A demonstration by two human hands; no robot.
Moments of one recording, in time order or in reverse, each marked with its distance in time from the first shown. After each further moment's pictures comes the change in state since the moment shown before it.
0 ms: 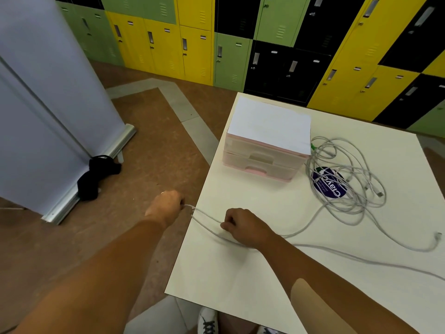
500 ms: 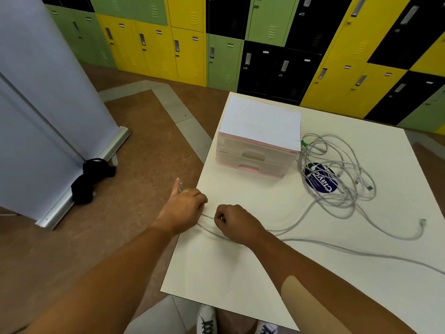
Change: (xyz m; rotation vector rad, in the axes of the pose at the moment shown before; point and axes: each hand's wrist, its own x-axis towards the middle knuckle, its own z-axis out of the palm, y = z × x) left_hand -0.014 0.046 0.011 0.082 0.257 0.443; right_hand -0.005 -0.008 0.004 -0.028 0.107 -0.041
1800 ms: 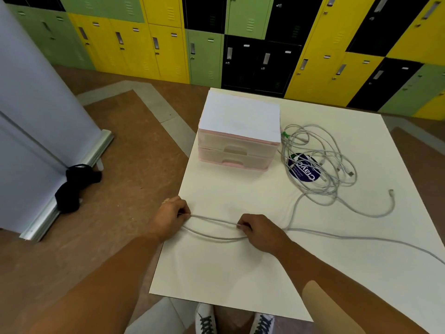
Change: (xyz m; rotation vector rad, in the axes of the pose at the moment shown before) left_hand -0.014 0.007 0.016 -0.506 -0.127 -0.257; right_hand -0.049 0.092 -0.006 0.082 0.044 0.096
